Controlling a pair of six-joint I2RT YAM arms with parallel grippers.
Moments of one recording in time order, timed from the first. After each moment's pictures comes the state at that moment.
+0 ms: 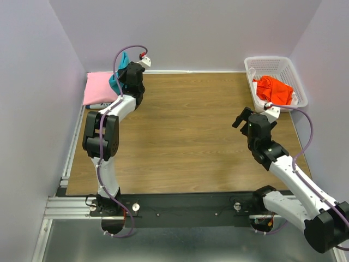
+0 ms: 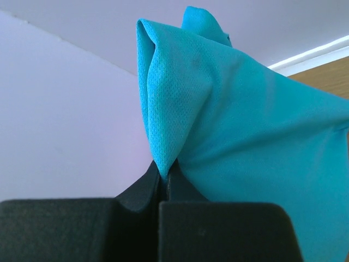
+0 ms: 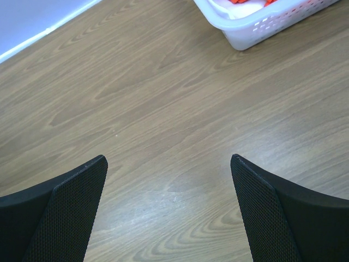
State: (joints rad) left arm -0.23 1.98 1.47 0.38 -0.65 0.77; right arm 0.38 0.91 0.65 -0.17 0.59 0.56
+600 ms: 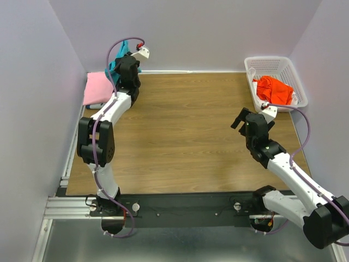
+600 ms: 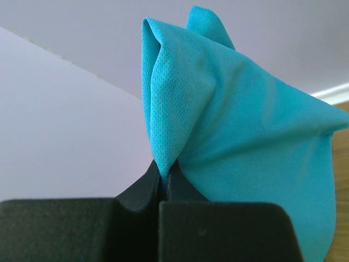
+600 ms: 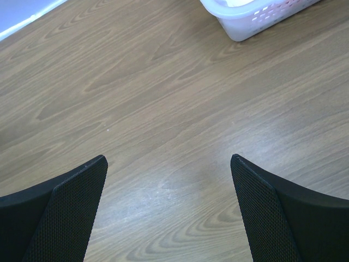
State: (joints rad) left arm -0.21 1.88 1.50 0.36 -0.55 0.80; right arm 0.38 0.97 0.65 -0.17 0.59 0.56
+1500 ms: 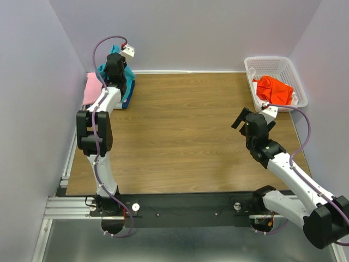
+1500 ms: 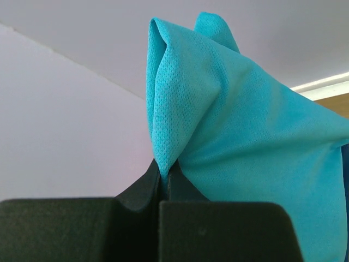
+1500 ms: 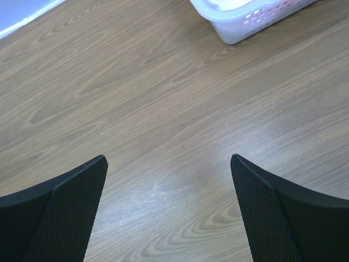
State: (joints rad) left arm -0.06 2.02 1.63 0.26 -0.38 0.68; right arm 0.38 0.96 0.65 -0.17 0.61 0.55
